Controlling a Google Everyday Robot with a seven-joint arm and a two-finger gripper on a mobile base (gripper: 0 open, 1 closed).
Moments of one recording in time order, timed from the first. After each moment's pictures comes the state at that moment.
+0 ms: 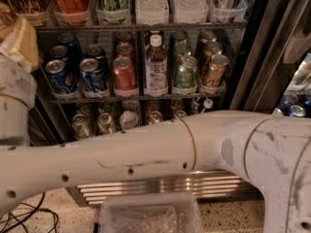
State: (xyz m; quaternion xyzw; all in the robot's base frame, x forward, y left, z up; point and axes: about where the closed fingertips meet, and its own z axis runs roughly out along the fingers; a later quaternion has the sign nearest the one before) arm 0.506 0.244 1.060 -0.09 0.56 -0.02 0.83
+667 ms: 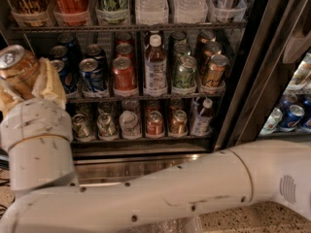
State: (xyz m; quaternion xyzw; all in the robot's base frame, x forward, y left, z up) arm 0.465 0.205 1.003 -0.15 0.58 0.04 0.80
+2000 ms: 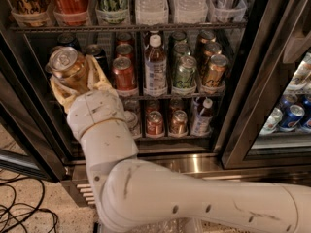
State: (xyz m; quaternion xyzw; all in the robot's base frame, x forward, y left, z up) arm 0.494 0.129 0.986 -0.21 0.57 0.05 0.79
